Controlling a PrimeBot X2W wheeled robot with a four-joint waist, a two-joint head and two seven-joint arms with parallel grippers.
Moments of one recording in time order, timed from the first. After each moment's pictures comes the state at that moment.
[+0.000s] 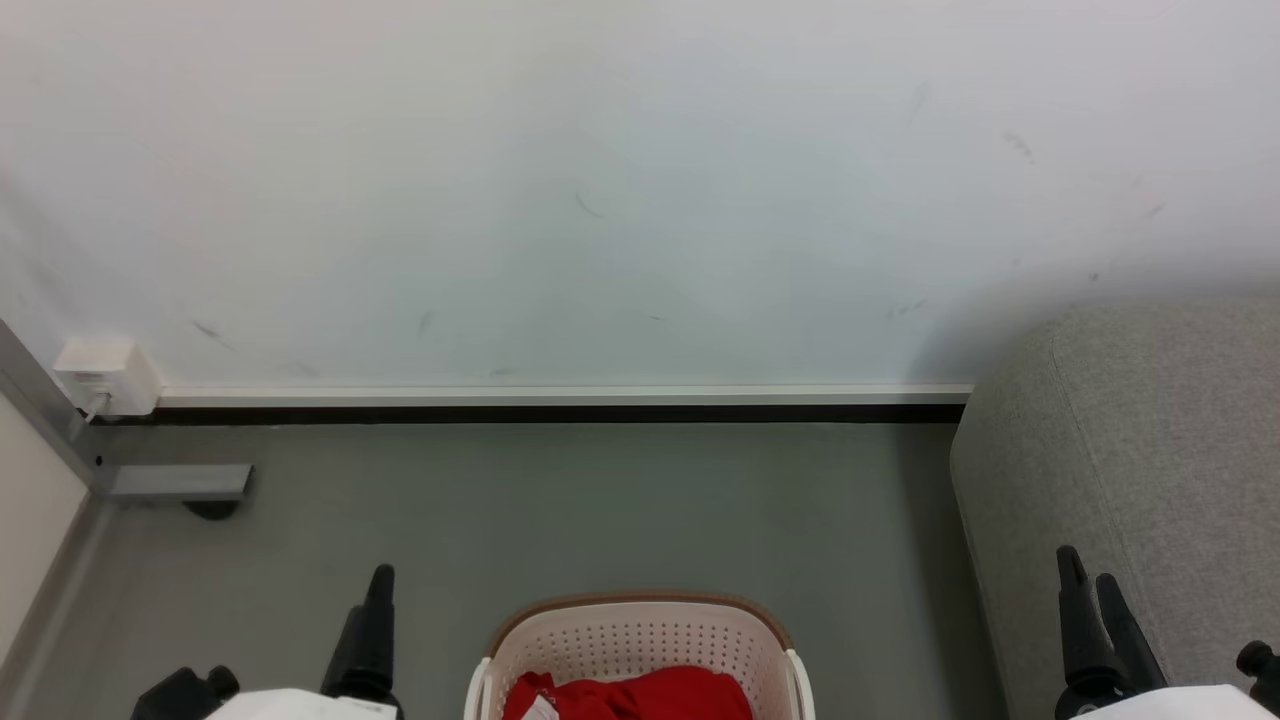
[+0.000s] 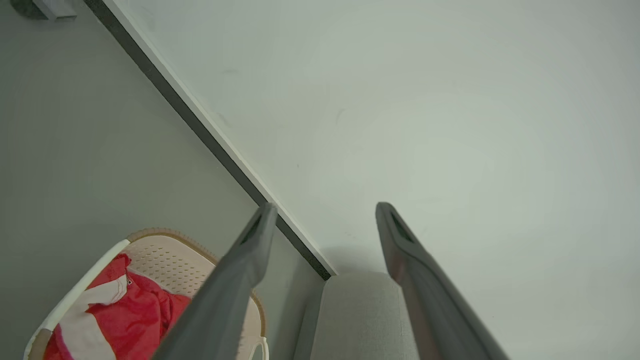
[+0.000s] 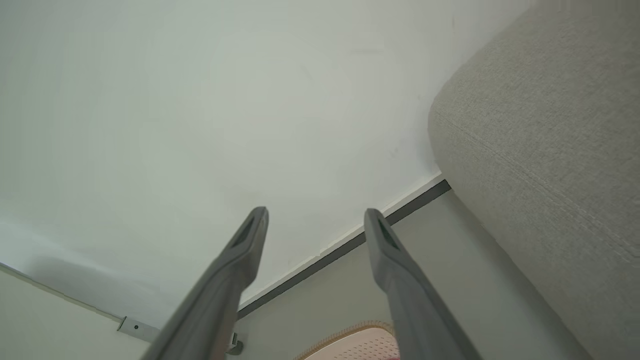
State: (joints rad) left arm -0.06 0.04 -0.01 0.25 -1.07 -0.03 -0.04; right arm -0.04 -0.03 -0.01 0.22 0.92 0.13 -0.04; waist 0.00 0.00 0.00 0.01
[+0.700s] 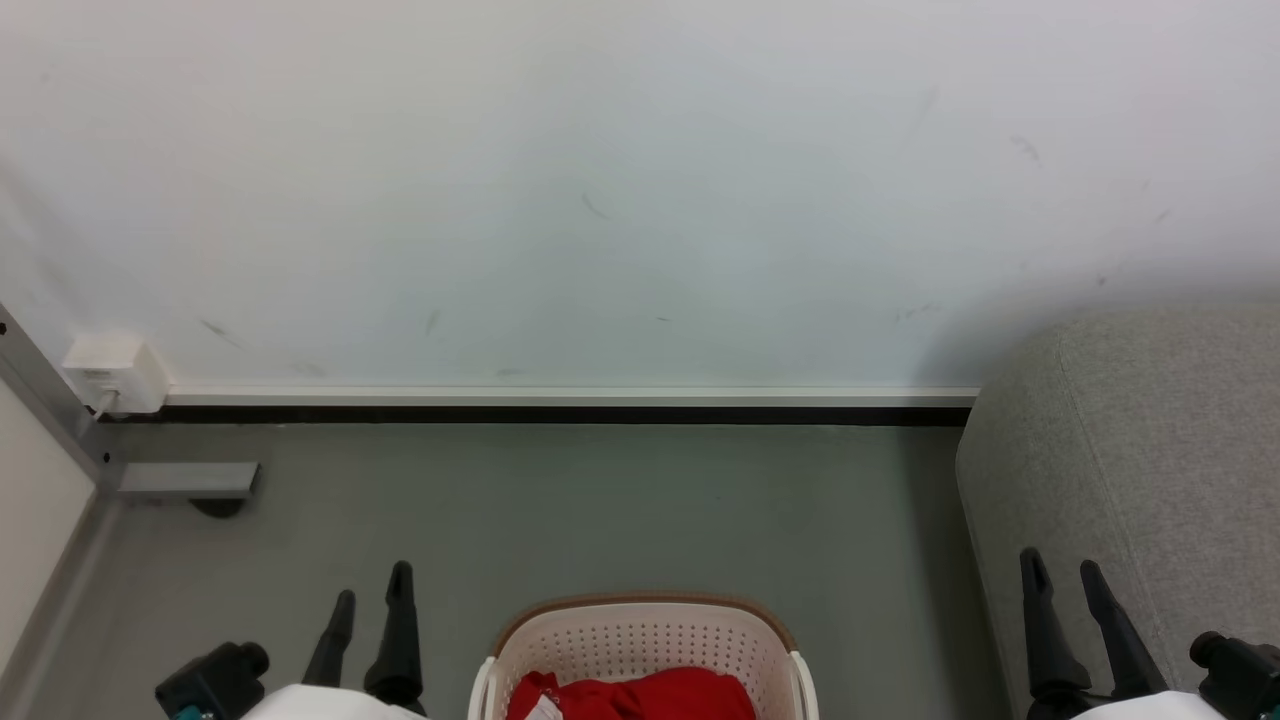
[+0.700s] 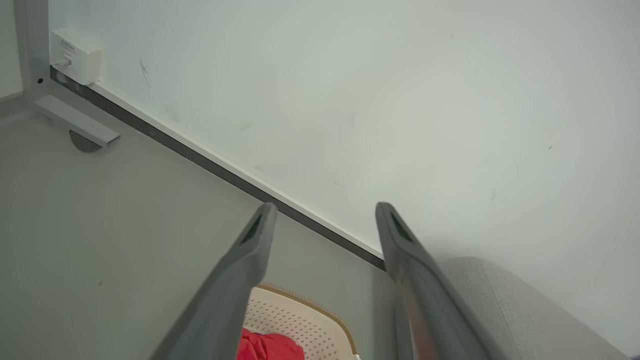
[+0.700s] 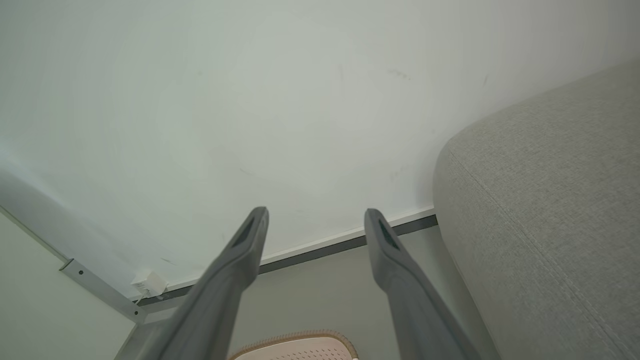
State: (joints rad) left arm -0.03 0.05 -0.06 0.19 -0.66 0.05 -0.11; right arm -0.03 -0.04 0.04 0.20 0.60 0.13 -0.11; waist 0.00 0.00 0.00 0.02
